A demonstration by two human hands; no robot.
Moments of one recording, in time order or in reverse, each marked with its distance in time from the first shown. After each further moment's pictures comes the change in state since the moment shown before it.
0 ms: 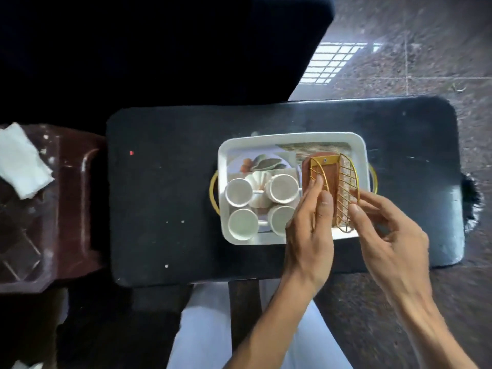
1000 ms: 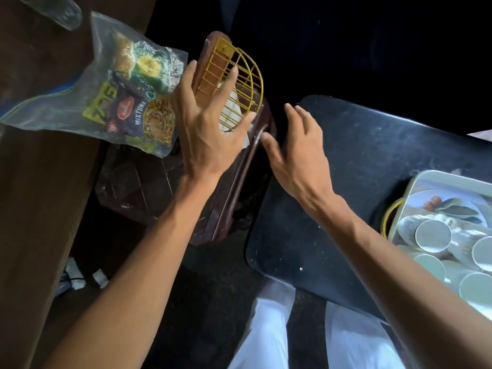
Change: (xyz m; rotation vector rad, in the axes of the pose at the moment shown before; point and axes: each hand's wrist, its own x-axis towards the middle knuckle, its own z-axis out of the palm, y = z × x) left_hand 0.066 0.087 -0.490 1.093 0.881 0.506; right_hand -0.039 -0.192 0.427 -0.352 -0.534 -0.505
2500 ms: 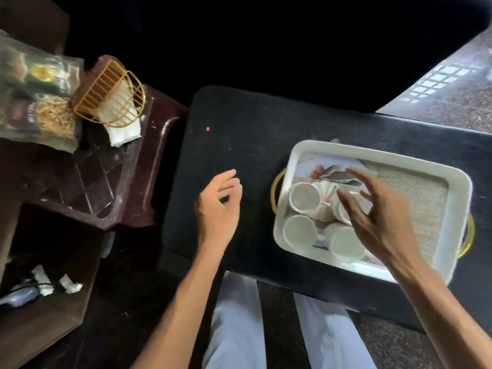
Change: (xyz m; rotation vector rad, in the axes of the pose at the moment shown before) left_hand -0.200 0.204 0.083 -0.511 -0.336 -0.628; right_hand -0.162 0.270 -0.213 0.056 0.102 0.106
